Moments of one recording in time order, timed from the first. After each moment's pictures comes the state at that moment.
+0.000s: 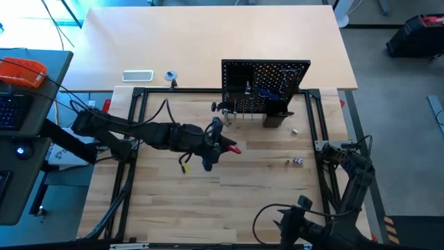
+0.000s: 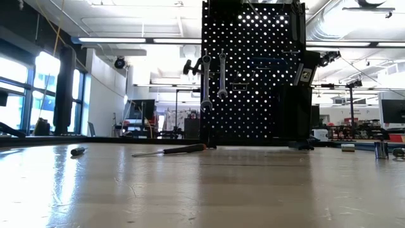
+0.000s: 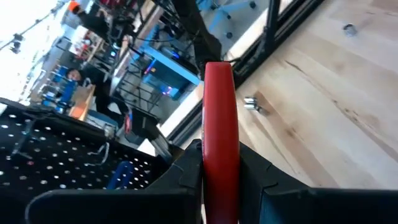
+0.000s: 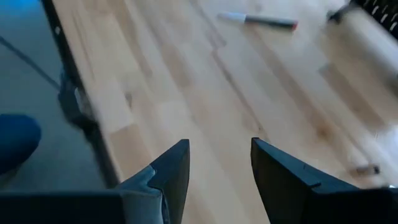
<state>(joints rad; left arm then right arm) -0.19 1.51 1.33 -0.17 -0.29 0.82 1.05 2.00 1.97 -1.56 0.73 1.53</state>
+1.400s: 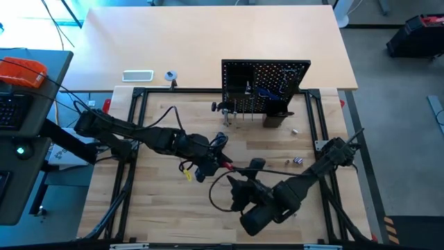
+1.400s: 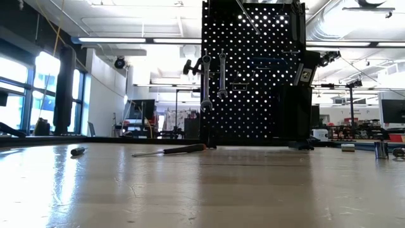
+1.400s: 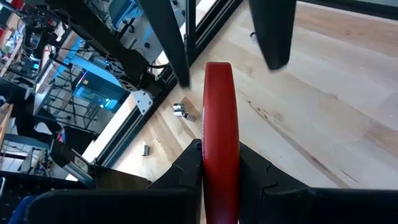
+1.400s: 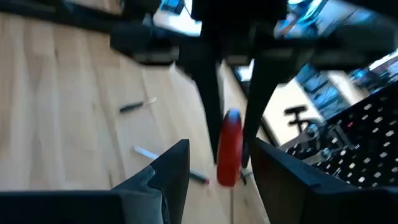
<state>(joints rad) -0.22 1.55 1.33 -0.32 -0.10 0.78 0.62 2.00 2.03 -1.17 1.06 0.49</state>
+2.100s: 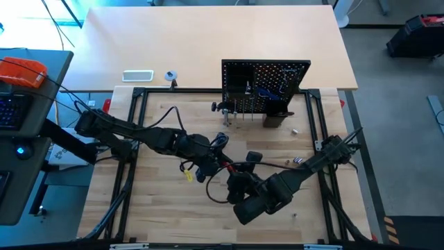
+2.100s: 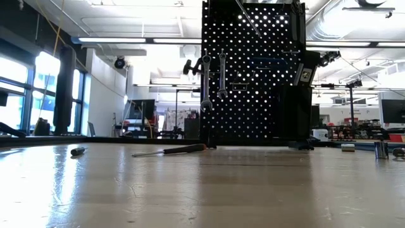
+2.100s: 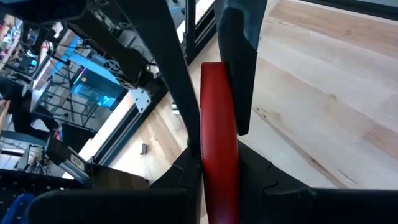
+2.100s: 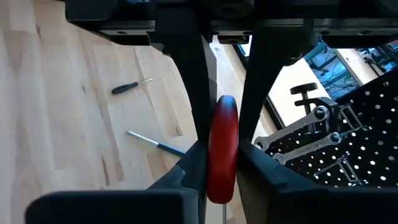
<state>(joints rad) -0.23 1.56 1.33 -0.31 -0.10 0.77 0.56 2.01 2.03 -1.21 0.98 0.53</state>
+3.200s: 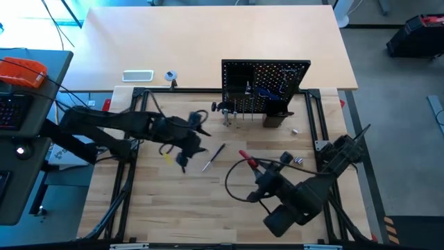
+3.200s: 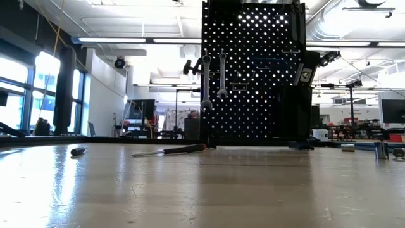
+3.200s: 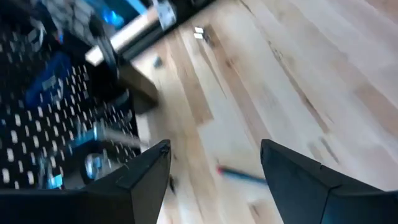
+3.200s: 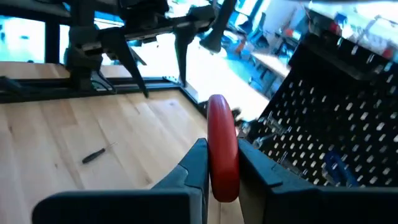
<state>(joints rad) -0.15 1.32 1.33 -0.70 -0.23 0.49 0.73 1.91 2.03 -1.57 1.32 1.07</state>
